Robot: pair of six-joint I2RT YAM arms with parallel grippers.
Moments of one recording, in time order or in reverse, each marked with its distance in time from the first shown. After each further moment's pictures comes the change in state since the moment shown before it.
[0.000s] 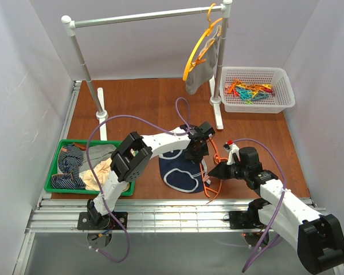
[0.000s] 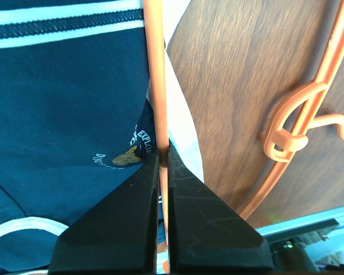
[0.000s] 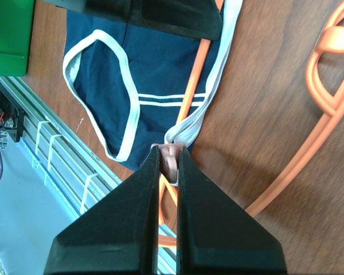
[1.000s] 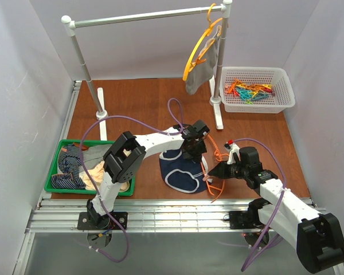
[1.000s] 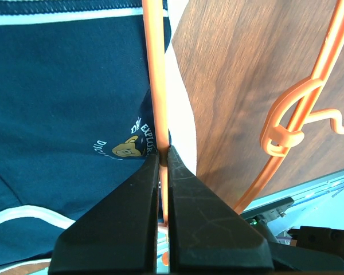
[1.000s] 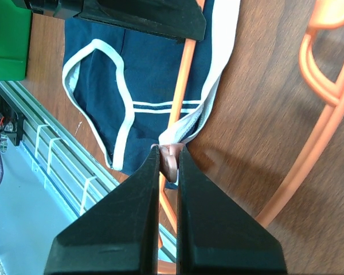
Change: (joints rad) left arm 0.030 -0.089 -0.122 0.122 0.098 -0.084; right arm -0.008 0.014 0.000 0.010 0.000 0.003
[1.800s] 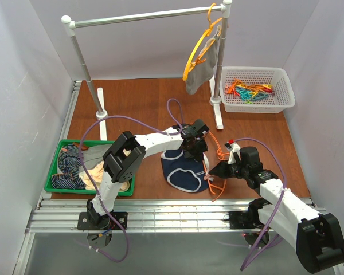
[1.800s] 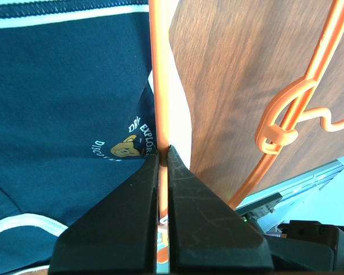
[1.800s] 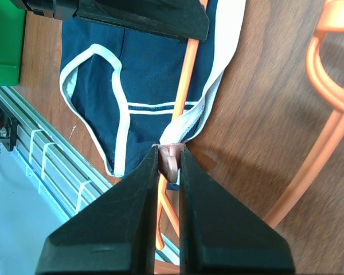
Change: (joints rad) left arm 0.005 -0.002 -0.017 0.072 0.027 -0.006; right arm -0.004 0.000 0.000 0.004 0.020 -0.007
